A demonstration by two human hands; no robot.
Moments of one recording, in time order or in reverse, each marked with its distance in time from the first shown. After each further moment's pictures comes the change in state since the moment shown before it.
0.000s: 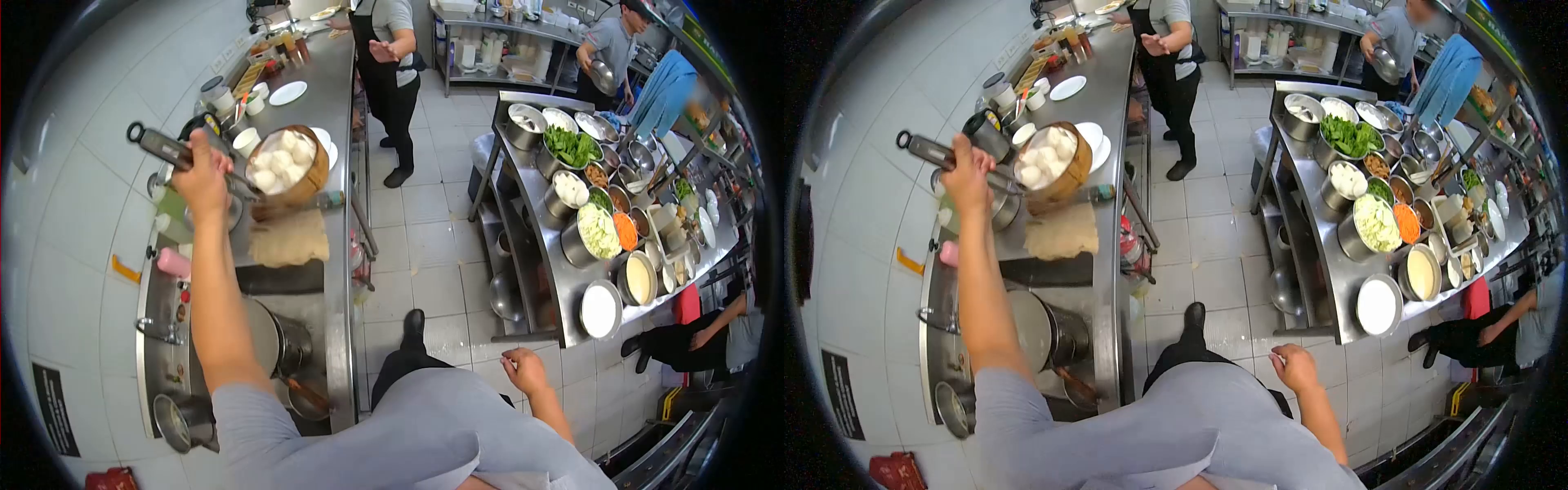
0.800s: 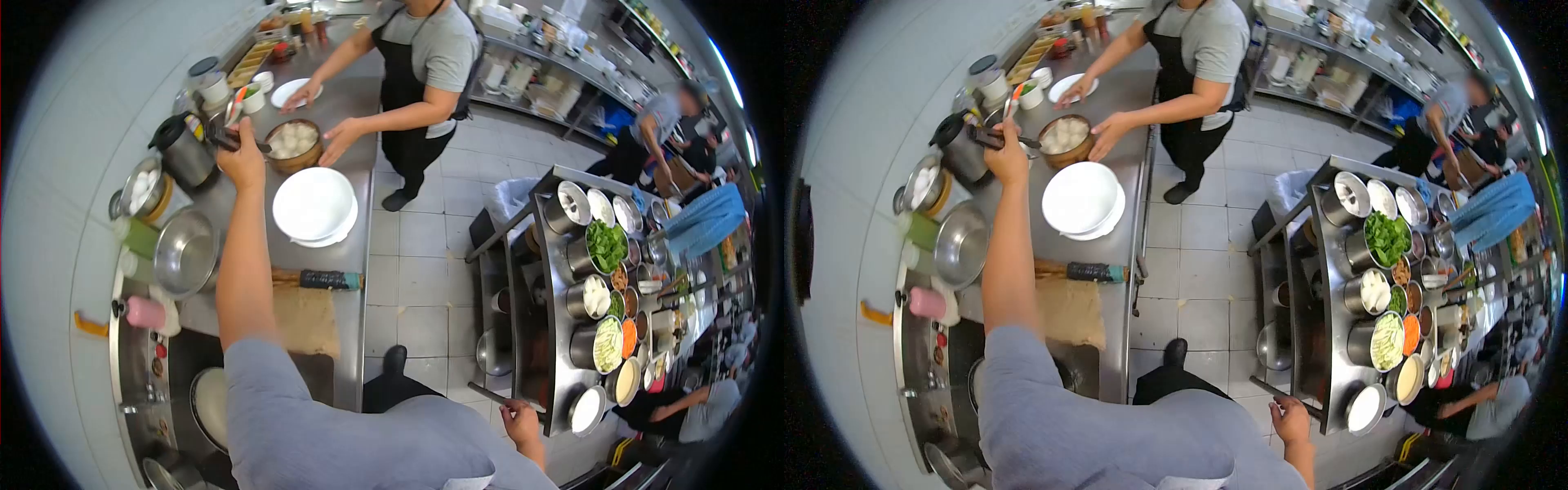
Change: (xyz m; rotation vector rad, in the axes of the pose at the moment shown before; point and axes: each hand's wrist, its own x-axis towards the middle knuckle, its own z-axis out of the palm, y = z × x) left_hand 0.209 -0.344 -0.020 0.310 0.313 0.117; right_hand 0.177 -0.053 -0.001 -0.125 -0.010 0.296
